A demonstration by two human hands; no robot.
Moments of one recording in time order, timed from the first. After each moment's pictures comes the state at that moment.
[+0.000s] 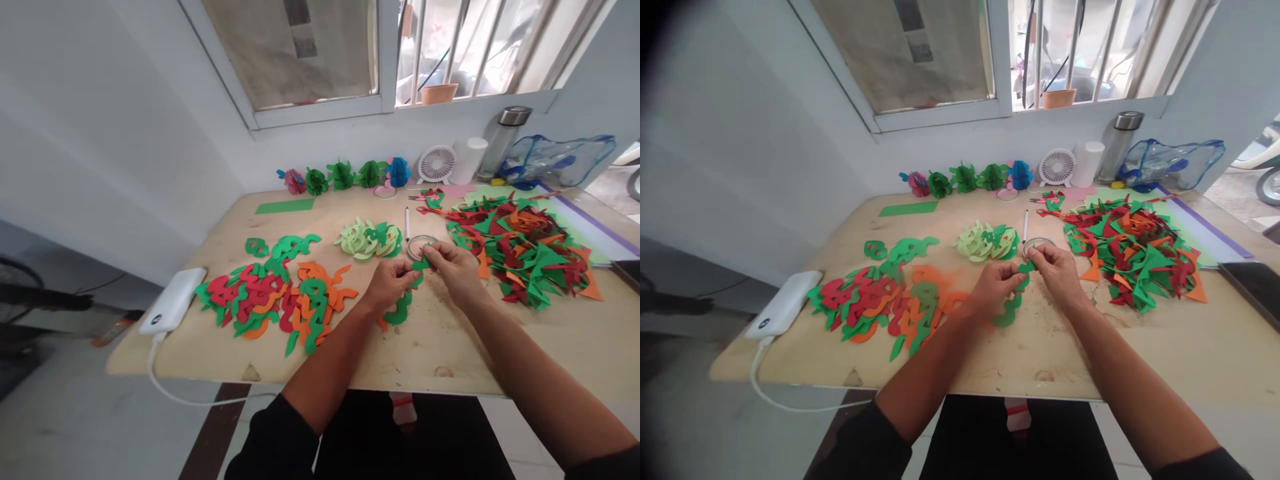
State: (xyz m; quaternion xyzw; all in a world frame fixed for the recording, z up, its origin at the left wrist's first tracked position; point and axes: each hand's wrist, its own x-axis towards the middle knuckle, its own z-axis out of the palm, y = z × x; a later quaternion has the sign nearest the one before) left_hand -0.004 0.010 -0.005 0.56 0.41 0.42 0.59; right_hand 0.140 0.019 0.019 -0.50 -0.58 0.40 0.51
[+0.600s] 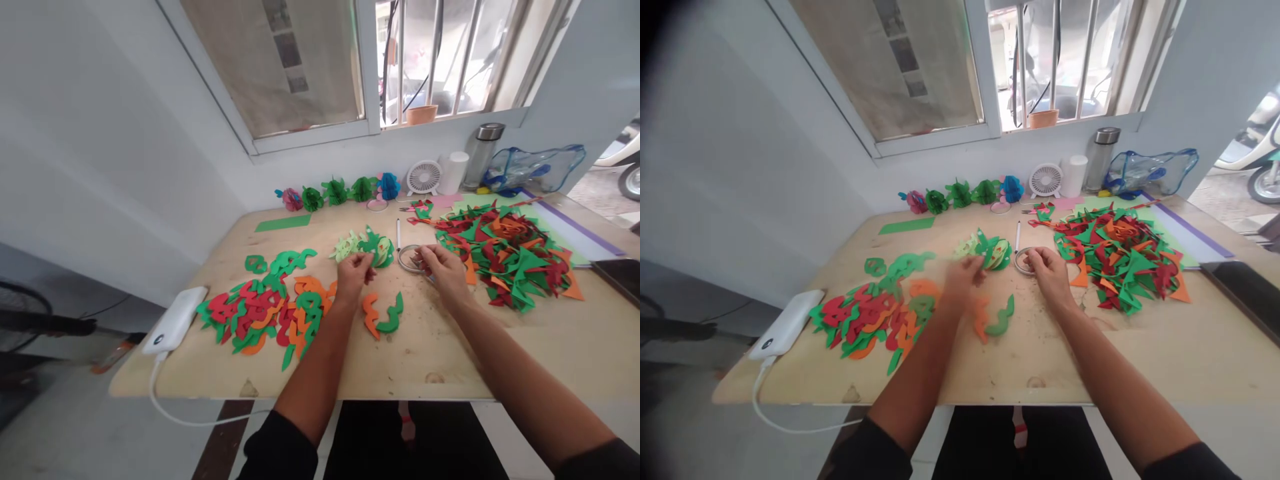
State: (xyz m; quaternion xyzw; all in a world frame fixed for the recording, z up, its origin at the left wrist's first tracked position) left_hand -0.032 0.030 0.015 0.42 0.52 0.56 0.49; right_hand 0.142 0.024 0.019 -0.51 -0.49 0.42 0.57
